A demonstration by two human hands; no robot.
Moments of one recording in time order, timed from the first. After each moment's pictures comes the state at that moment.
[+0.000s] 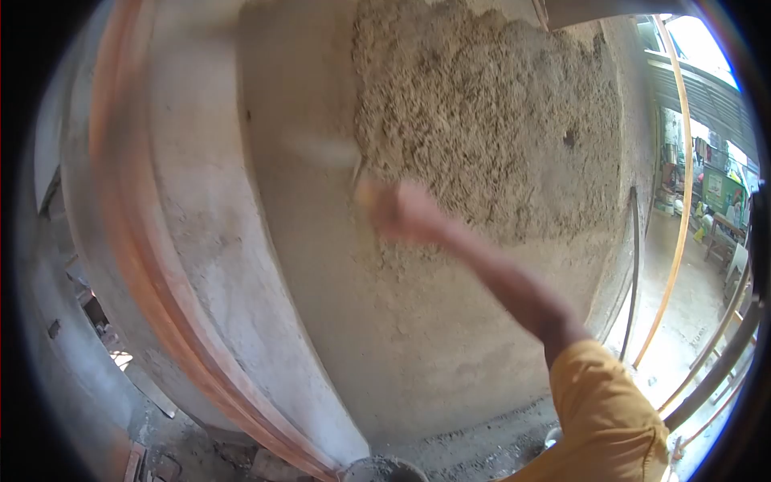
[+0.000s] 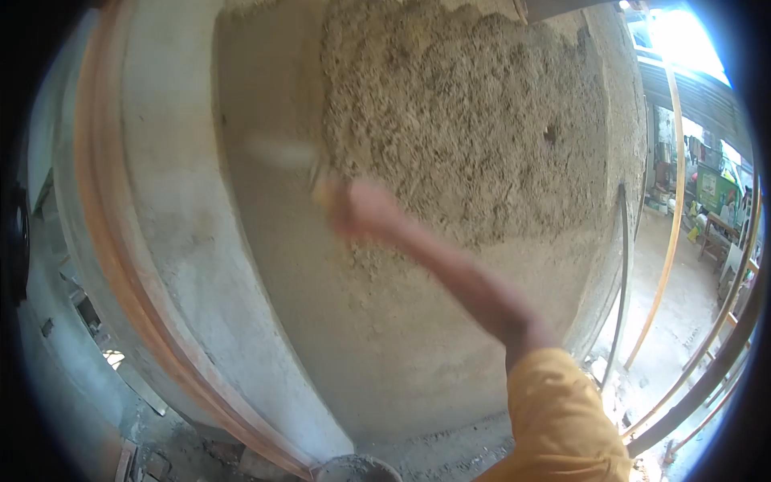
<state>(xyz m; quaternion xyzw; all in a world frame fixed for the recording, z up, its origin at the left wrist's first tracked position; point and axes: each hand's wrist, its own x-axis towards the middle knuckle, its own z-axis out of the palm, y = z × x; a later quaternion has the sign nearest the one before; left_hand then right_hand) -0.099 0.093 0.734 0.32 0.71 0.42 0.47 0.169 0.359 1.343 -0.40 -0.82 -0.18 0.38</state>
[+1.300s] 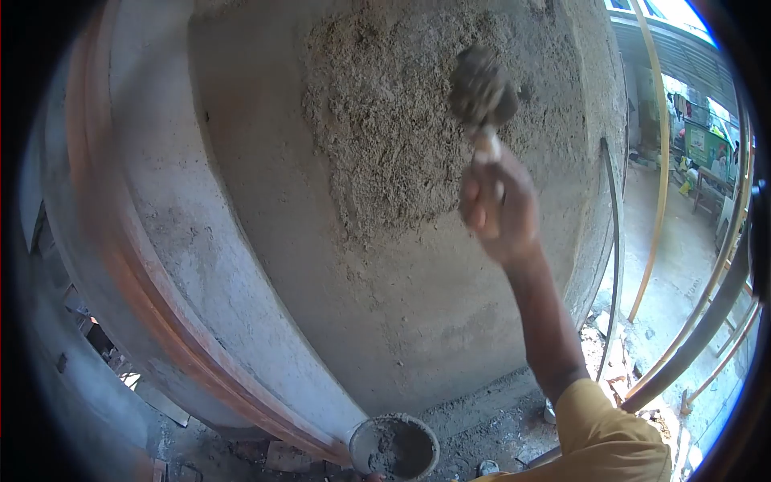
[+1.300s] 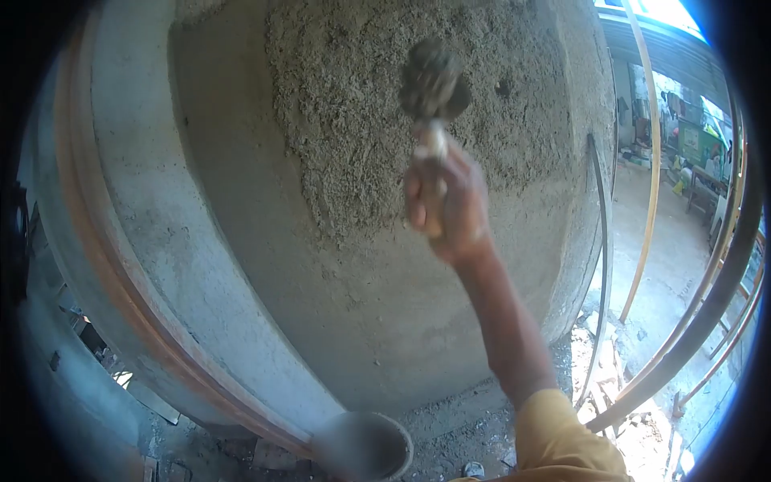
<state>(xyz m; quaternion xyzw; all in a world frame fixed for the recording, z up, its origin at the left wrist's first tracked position) -0.120 0.023 0.707 0.29 0.73 0.44 0.43 0.253 0.113 1.307 -0.13 -0.53 0.29 0.78</state>
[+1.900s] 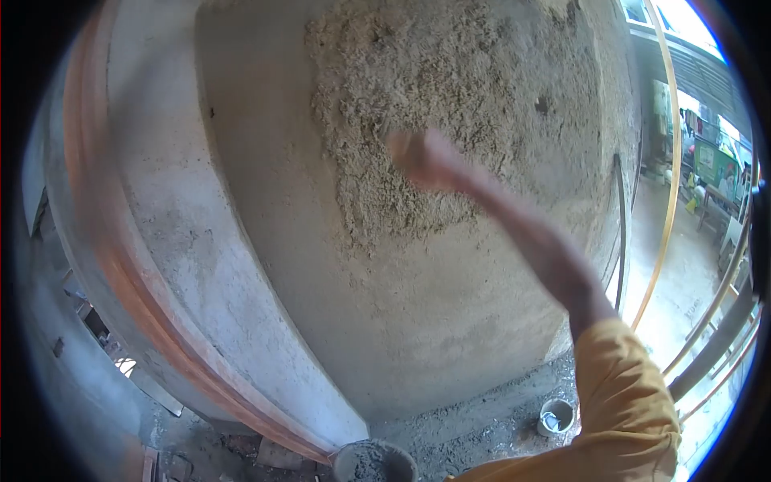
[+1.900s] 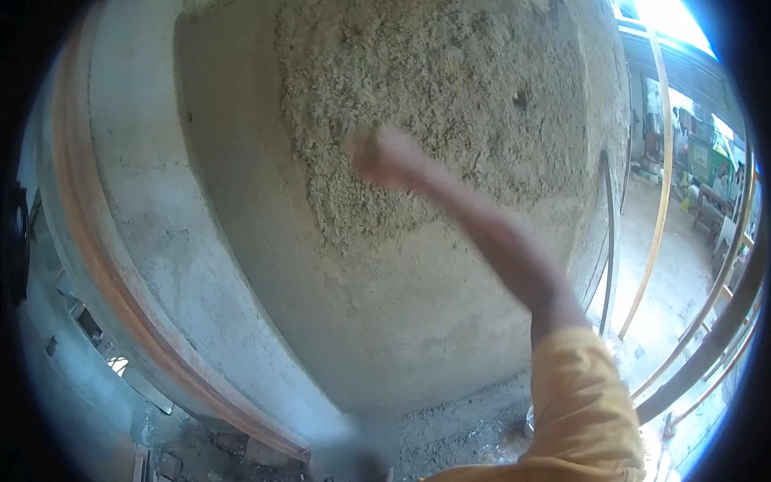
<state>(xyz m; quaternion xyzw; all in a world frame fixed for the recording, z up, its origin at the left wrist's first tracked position) -0.129 0.028 0.716 0.25 0.77 0.44 0.40 0.280 0.300 1.387 -0.47 -0.78 -0.15 0.38</state>
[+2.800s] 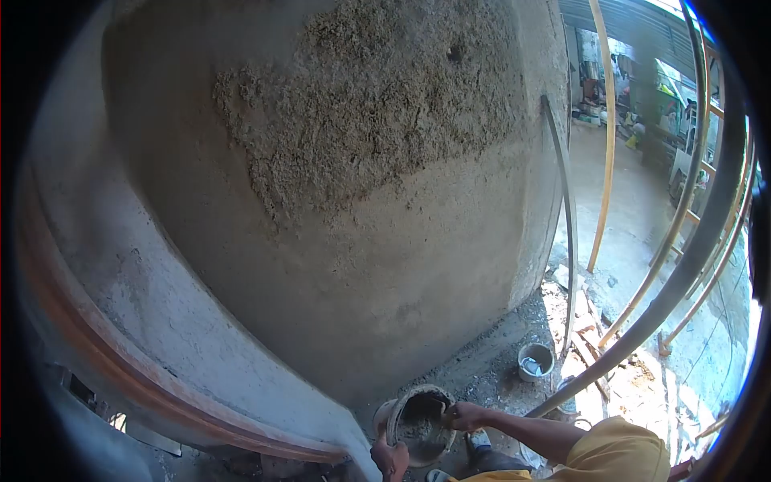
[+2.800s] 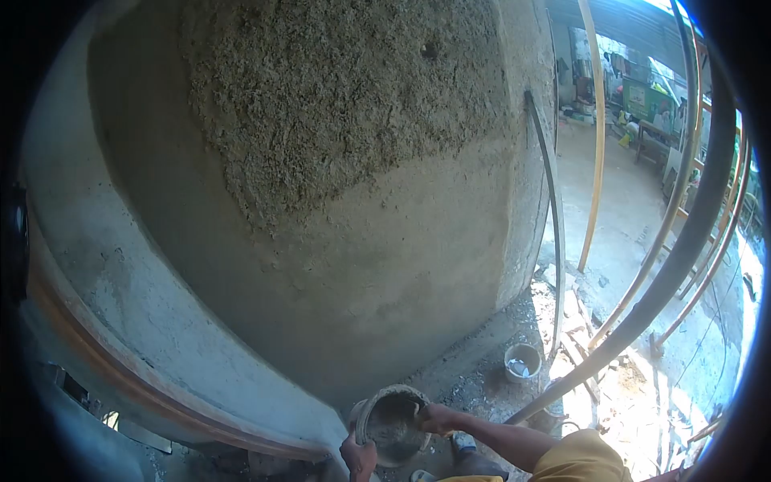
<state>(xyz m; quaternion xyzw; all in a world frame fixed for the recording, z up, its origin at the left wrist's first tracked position) -0.023 0.015 0.839 0.64 0.64 0.19 0.38 0.242 -0.025 0.812 -0.63 -0.55 0.54 0.15</state>
